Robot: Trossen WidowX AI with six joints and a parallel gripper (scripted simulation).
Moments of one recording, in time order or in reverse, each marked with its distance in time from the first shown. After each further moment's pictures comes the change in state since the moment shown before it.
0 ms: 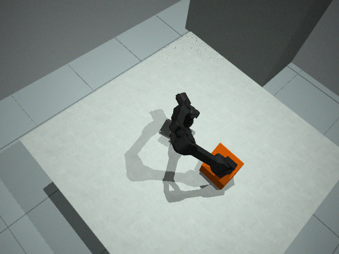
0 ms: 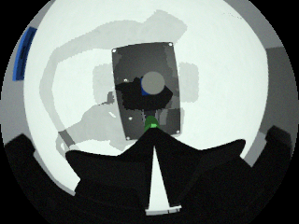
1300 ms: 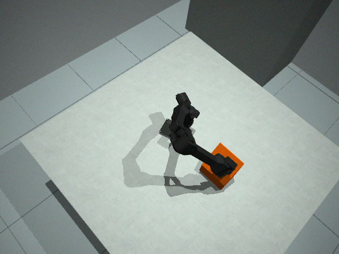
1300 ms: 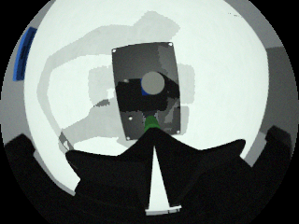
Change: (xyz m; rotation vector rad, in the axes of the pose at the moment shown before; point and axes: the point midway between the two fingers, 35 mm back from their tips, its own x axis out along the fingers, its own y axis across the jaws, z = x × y) arm 0.000 0.000 0.000 0.001 0.000 0.004
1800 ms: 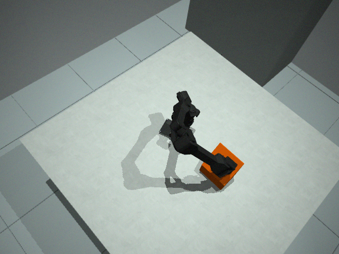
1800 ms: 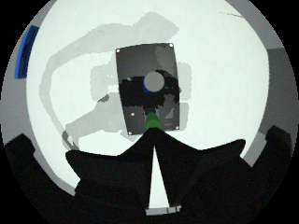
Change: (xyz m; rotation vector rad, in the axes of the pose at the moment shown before) arm -0.013 0.002 0.000 -0.015 0.017 0.009
